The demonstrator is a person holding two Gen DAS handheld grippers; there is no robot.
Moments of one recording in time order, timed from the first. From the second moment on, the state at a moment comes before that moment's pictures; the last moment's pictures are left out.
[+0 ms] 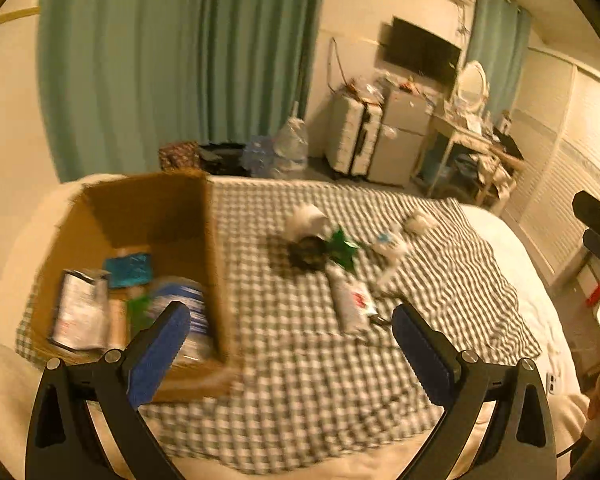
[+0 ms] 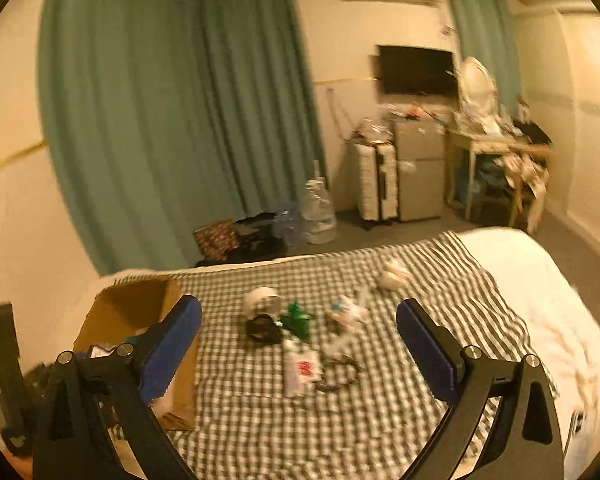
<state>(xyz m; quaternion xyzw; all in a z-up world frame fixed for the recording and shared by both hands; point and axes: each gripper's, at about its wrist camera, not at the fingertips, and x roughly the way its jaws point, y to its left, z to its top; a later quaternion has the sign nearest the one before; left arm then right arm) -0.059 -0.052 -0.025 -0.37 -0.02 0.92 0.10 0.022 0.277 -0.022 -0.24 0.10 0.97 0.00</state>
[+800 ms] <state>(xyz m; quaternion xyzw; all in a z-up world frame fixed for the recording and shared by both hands) -0.212 0.064 -0.226 -0.50 0.02 0.87 0.02 -0.122 0.353 -0.259 -0.42 0.13 0.90 -0.02</state>
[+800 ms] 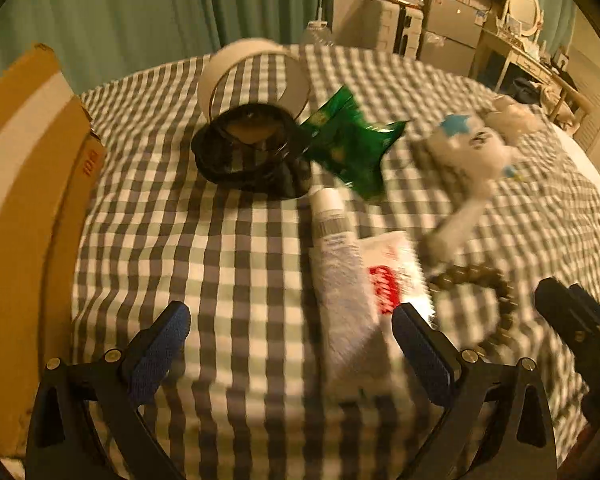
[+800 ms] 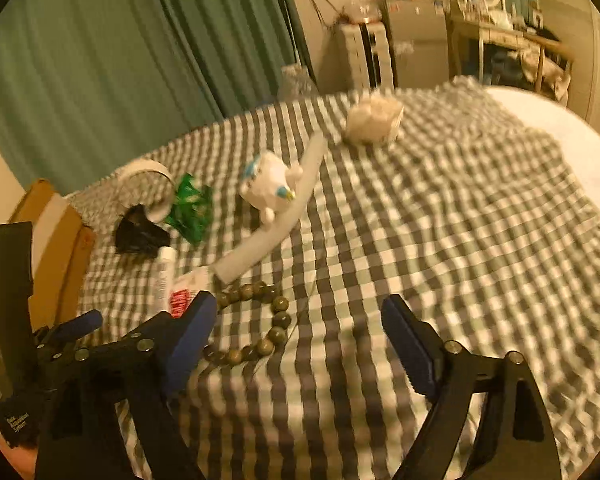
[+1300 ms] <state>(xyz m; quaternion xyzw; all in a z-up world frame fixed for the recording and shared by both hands) -0.193 0.045 -0.211 -0.48 -0.03 0.87 0.09 -0.134 0.333 -0.287 -0.45 0.05 0.89 0.00</state>
